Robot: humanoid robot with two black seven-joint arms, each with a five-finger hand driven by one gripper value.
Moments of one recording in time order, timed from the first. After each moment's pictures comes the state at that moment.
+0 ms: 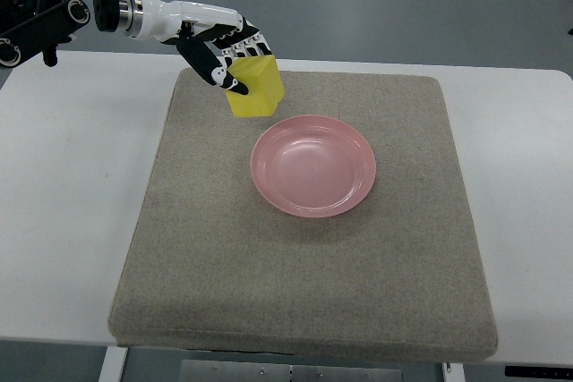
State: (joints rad) left arm -1.40 0.48 -0.05 -0.81 0.96 -0.61 -0.35; right arm 0.02 0.00 -0.10 0.15 -0.06 -0.08 0.00
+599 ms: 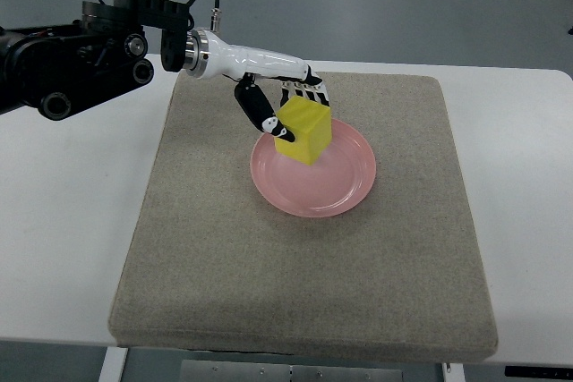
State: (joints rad) left arm -1.39 0.40 -0.04 -1.02 1.22 -0.38 -0.35; right arm 0.02 0.00 -0.10 0.15 -0.06 -0.08 0.00
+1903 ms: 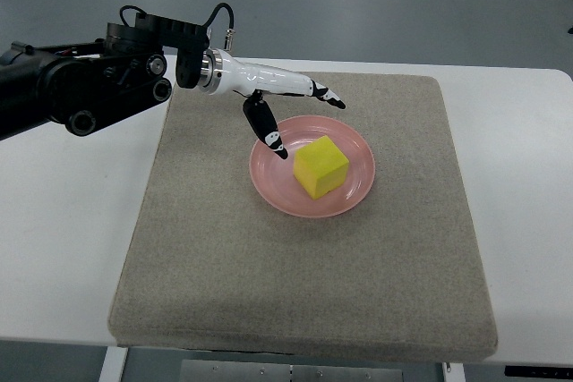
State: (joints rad) left arm -1.33 0.36 -0.10 -0.95 1.23 -0.43 -0.34; right arm 0.02 0.00 -0.10 0.15 -0.06 -0.08 0.00
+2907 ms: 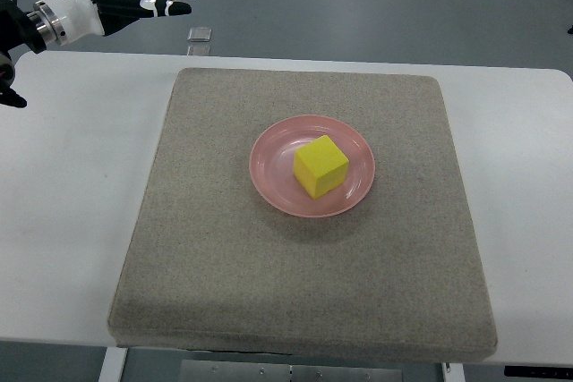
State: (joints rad) left arm -1.14 0.63 -0.22 -0.76 0.12 -0.59 -0.34; right arm 0.02 0.00 -0.10 0.15 -0.06 -0.08 0.00
